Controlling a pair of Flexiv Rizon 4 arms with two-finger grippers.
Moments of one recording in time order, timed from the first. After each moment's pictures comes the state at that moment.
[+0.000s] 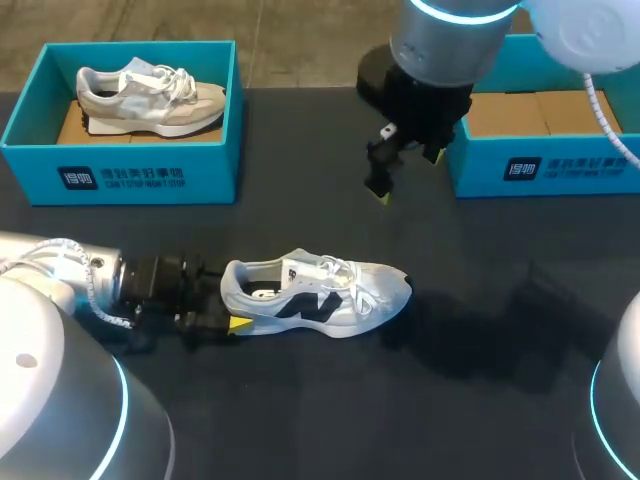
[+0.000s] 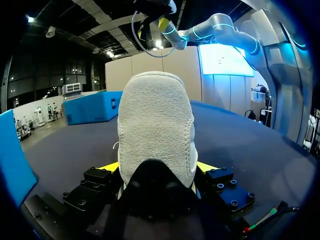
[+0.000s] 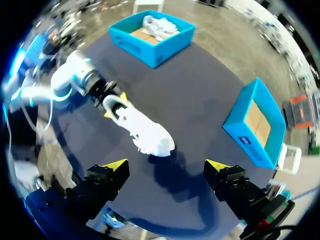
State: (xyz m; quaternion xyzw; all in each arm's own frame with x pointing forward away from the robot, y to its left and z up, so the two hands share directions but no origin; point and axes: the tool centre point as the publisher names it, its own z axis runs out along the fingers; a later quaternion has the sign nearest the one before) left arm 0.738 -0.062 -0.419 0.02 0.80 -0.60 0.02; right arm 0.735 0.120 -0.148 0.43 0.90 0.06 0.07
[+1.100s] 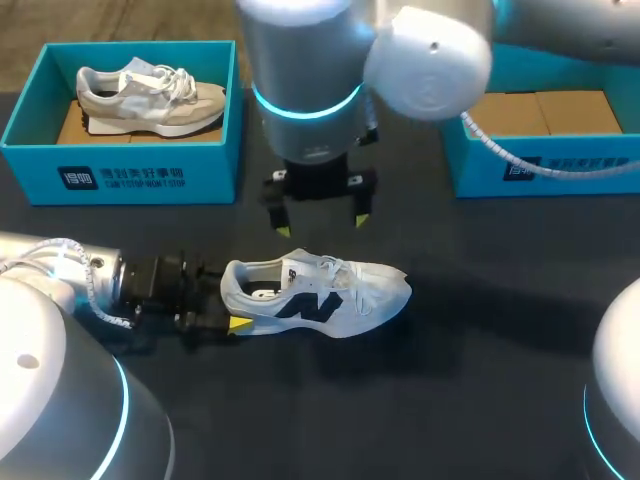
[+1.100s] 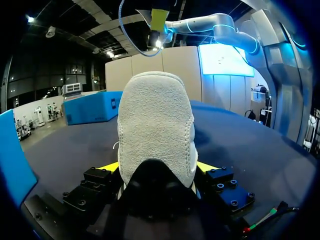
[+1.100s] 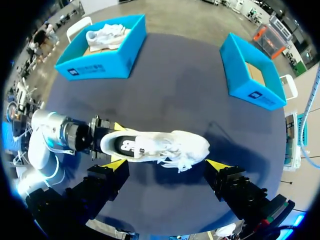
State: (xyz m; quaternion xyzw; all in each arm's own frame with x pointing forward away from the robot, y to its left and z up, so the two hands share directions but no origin) left arm 0.737 -0.062 -0.419 0.02 0.80 -0.60 0.02; right arm 0.725 0.228 -0.225 0.66 0.74 0.04 0.08
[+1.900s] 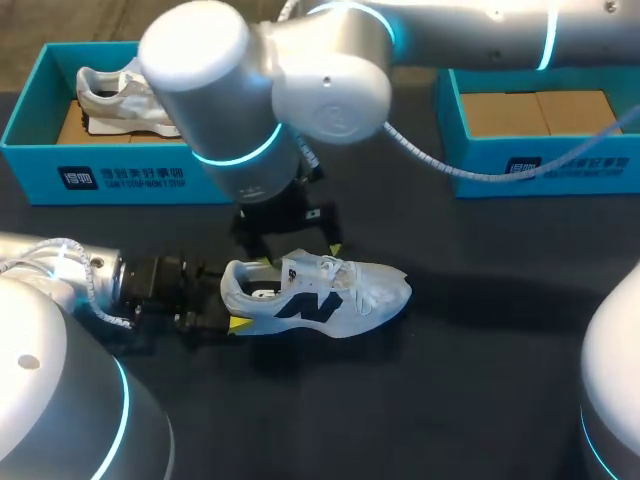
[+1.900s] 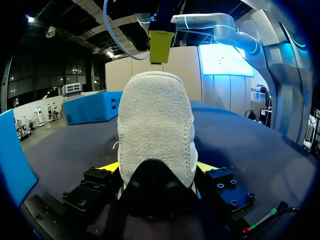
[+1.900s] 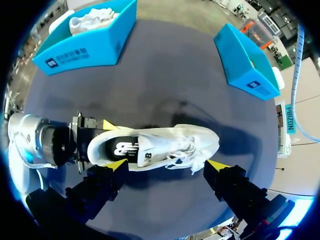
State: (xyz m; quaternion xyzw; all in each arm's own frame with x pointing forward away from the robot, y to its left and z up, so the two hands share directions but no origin) left arm 0.737 -0.062 -0.419 0.02 0.80 -0.60 0.02; right arm 0.724 0.256 -0.285 0.69 0.71 -0.03 0.12
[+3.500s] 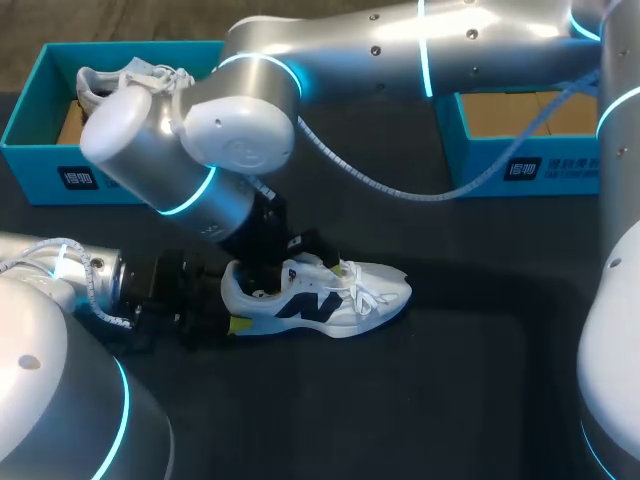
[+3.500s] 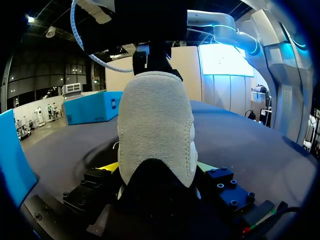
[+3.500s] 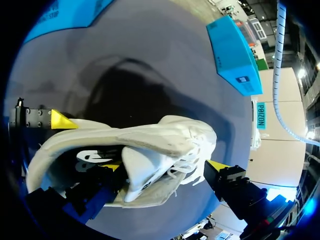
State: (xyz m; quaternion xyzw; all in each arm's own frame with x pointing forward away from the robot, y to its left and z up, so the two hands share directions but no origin) left arm 0.737 -0.062 -0.419 0.02 0.80 -0.60 0.02; right arm 0.728 0.236 -0.356 0.67 0.69 -0.20 0.20
